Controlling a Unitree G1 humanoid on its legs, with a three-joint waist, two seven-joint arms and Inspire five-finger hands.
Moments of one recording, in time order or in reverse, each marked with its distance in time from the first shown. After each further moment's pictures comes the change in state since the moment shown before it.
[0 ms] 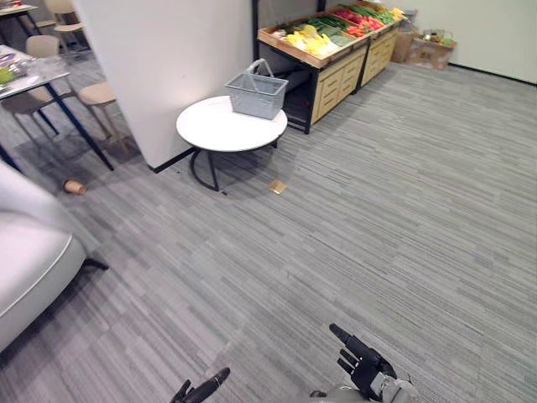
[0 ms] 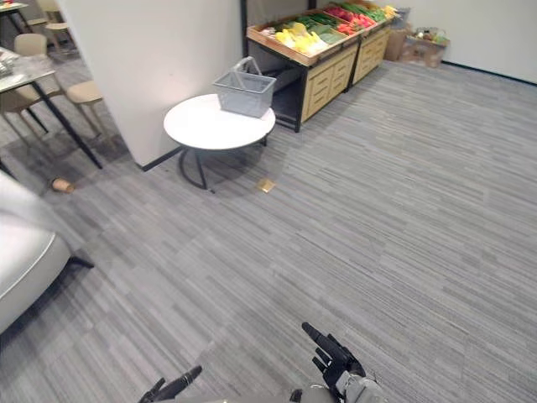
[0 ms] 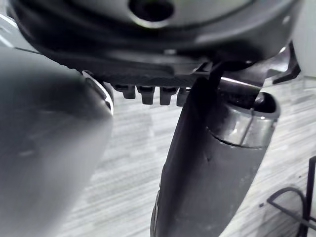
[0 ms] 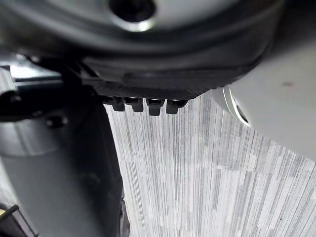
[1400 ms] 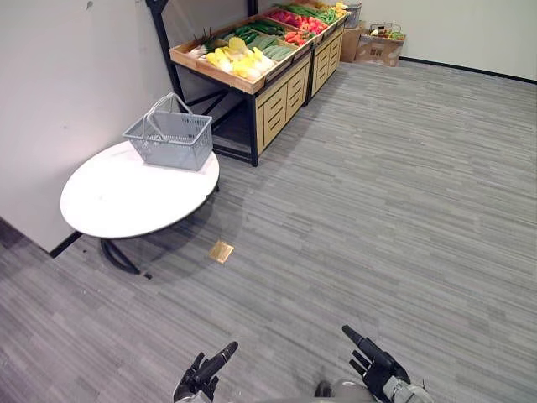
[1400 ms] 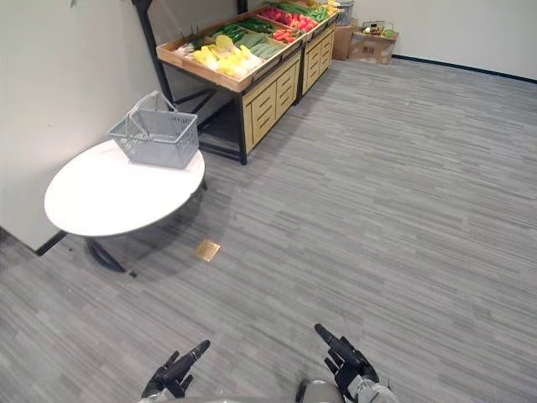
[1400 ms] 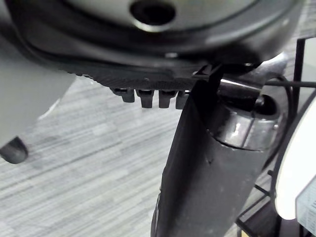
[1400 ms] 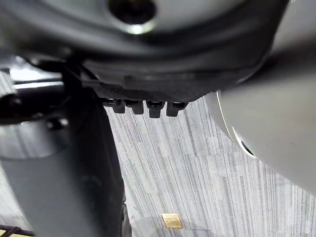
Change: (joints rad) left arm -0.058 -0.036 -0.012 -0.003 -0.026 -0.032 -0.066; right arm 0.047 -0.031 -0.046 -0.021 0.021 -0.017 0.016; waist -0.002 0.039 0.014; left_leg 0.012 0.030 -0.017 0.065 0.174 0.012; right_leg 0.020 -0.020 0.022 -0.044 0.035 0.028
